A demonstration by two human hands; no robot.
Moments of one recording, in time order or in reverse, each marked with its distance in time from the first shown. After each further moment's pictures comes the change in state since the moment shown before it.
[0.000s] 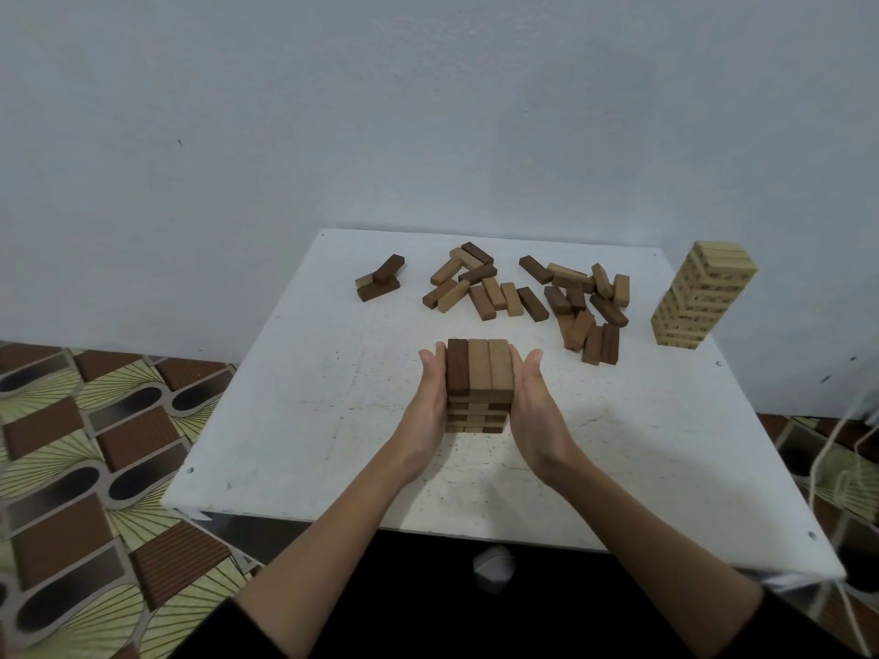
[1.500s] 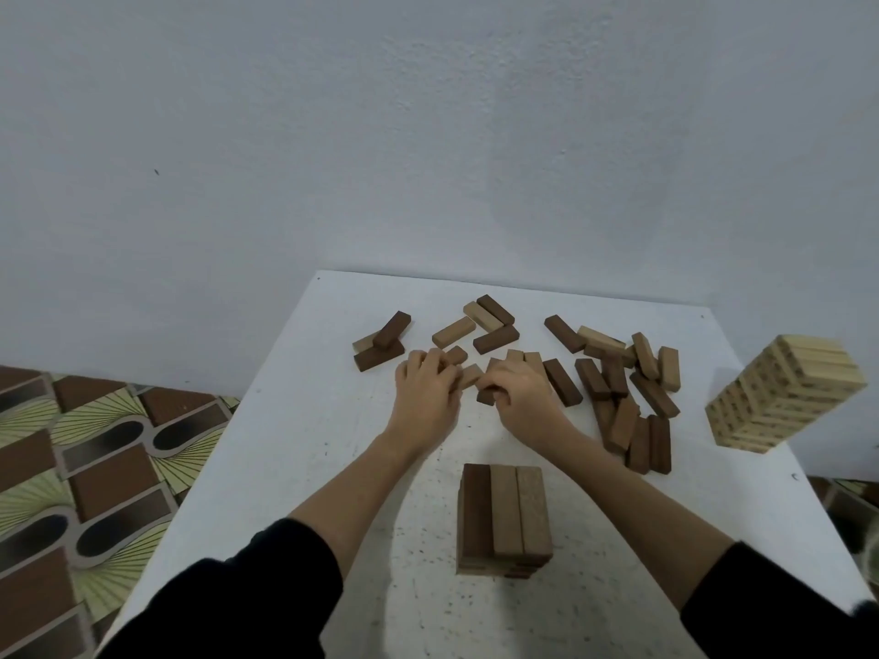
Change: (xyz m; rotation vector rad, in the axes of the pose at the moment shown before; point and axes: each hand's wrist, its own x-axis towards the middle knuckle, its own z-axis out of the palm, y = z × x) left_hand 0.209 -0.046 -0.049 1.068 0.234 0.597; right_hand 0.175 -0.007 -0.033 -0.930 0.018 -0.618
